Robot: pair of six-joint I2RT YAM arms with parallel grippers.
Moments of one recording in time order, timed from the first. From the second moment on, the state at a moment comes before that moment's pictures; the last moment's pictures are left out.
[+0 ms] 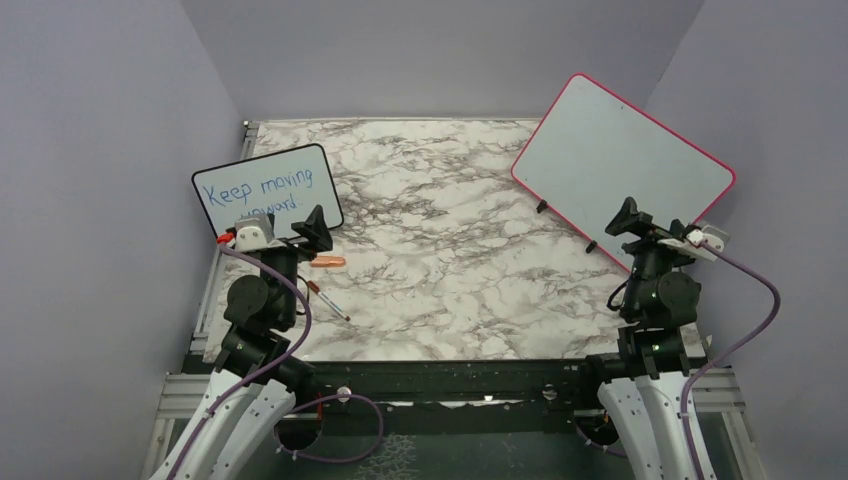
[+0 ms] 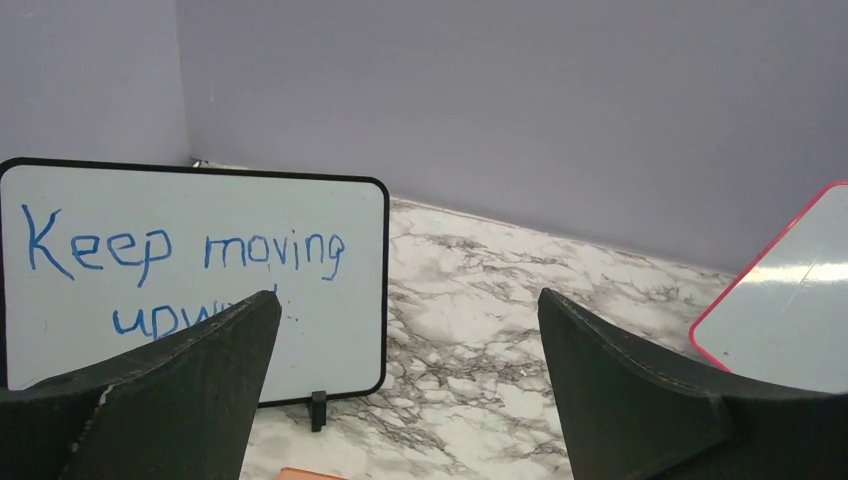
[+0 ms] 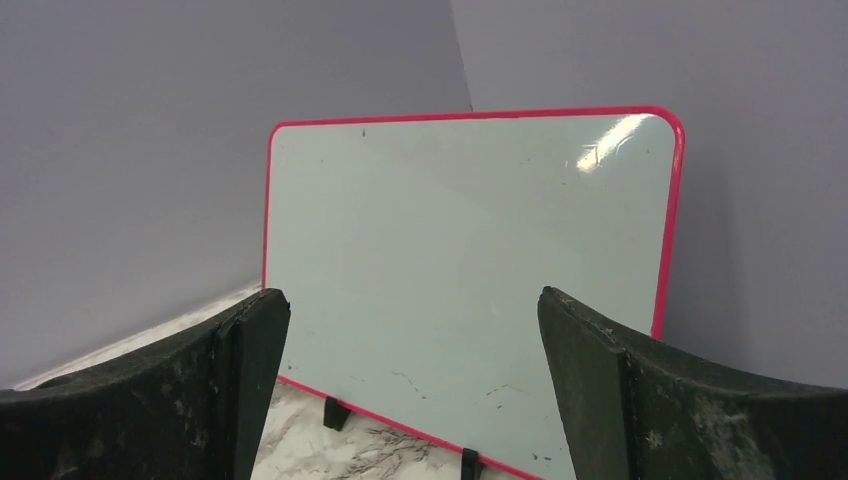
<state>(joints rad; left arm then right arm) -0.43 0.37 0.51 0.09 -0.48 -0.16 0.07 0.37 0.50 0.13 0.47 0.12</state>
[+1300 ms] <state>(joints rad) -0.46 0.40 0.52 -0.05 -0.44 -0.11 0.15 1.24 0.82 -0.19 0.33 0.49</state>
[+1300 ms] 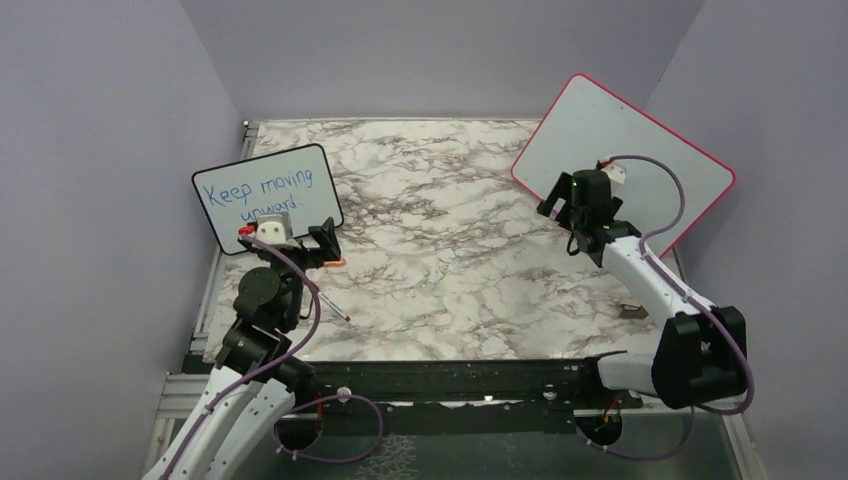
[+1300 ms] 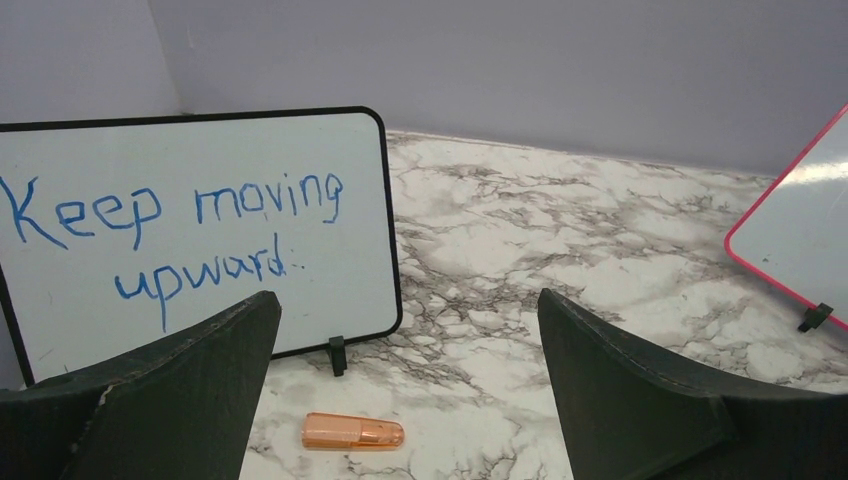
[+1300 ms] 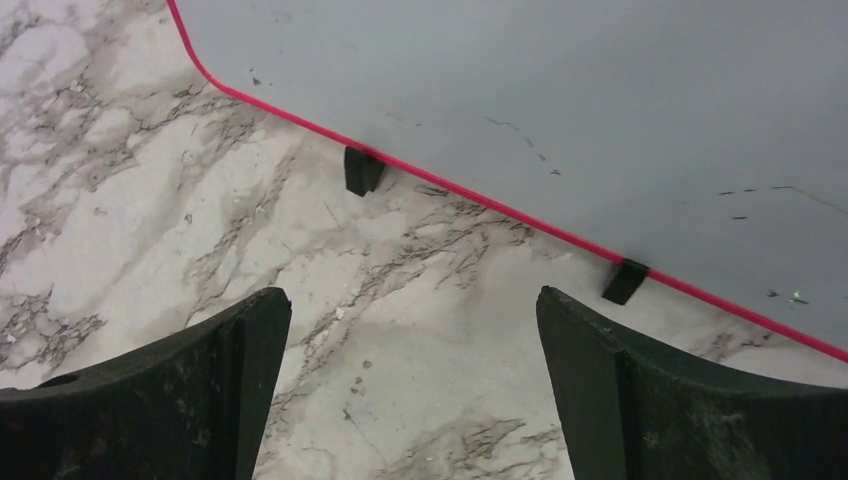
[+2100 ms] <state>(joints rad) -0.54 0.40 0.52 -0.05 -0.44 -0.10 0.35 1.89 1.28 -0.42 0.76 0.90</state>
